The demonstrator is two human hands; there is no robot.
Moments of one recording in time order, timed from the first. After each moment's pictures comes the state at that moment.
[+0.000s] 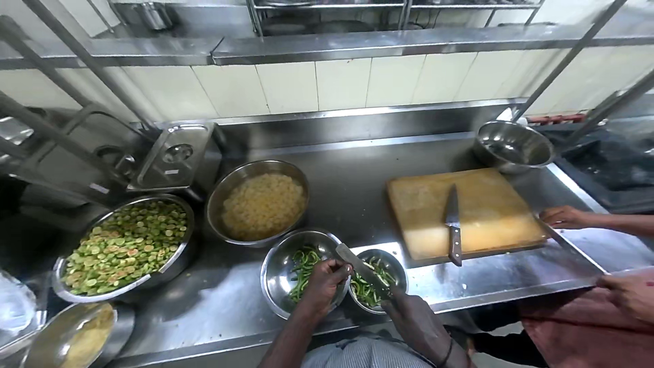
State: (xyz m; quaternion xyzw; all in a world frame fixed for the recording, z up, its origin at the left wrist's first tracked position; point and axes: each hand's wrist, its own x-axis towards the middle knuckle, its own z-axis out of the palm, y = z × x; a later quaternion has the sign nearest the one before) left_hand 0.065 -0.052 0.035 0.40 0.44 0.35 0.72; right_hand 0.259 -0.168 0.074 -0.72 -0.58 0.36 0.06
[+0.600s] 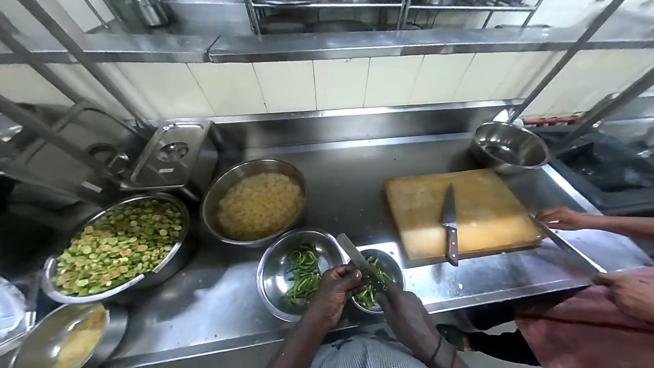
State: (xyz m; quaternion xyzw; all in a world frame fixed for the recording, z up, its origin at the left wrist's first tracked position) left_hand 0.086 -0.072 0.038 0.28 0.41 0.33 0.80; right_hand 0.250 -0.161 0.074 -0.74 -0.57 0.34 0.09
